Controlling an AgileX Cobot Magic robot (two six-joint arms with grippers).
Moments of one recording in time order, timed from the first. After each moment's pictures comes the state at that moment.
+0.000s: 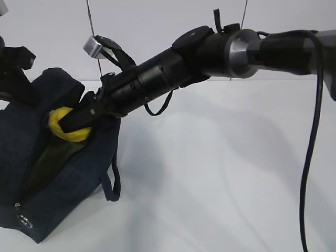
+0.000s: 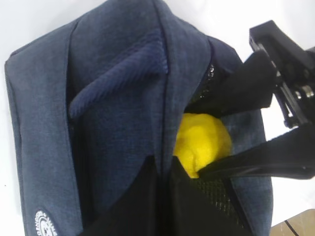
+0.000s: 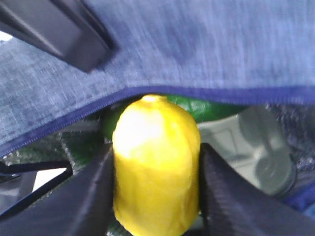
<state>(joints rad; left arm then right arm) -0.17 1.46 -1.16 -0.42 0.93 0.15 0.54 2.27 -1.81 1.27 1.05 -1.29</state>
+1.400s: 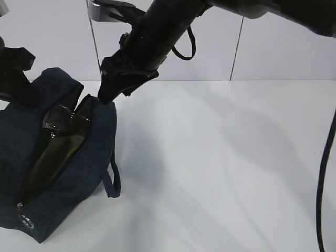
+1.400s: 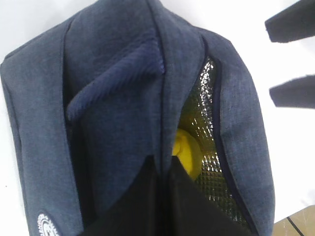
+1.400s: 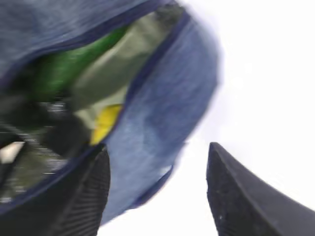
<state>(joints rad) -0.17 1.46 -1.16 -0.43 0.94 0.16 0.54 2.24 -2.17 0.54 1.23 -0.53</state>
